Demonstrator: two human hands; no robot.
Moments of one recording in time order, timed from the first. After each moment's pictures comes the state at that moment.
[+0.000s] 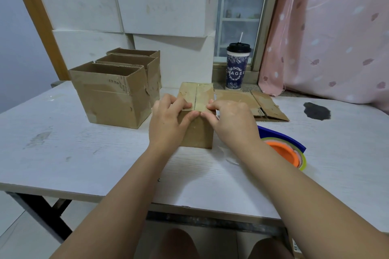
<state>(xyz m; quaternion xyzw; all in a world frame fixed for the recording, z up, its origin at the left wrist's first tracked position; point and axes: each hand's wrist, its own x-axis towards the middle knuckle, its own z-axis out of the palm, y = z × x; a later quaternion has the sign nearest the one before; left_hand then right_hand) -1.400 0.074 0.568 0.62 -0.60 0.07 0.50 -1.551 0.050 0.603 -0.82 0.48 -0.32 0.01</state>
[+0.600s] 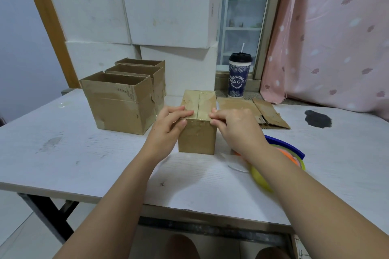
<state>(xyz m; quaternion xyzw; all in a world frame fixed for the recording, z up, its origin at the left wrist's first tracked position) -1.377 0.090 0.571 0.52 -0.65 -0.16 0.53 -1.564 0.052 0.612 -0.85 0.43 -0.30 0.05</state>
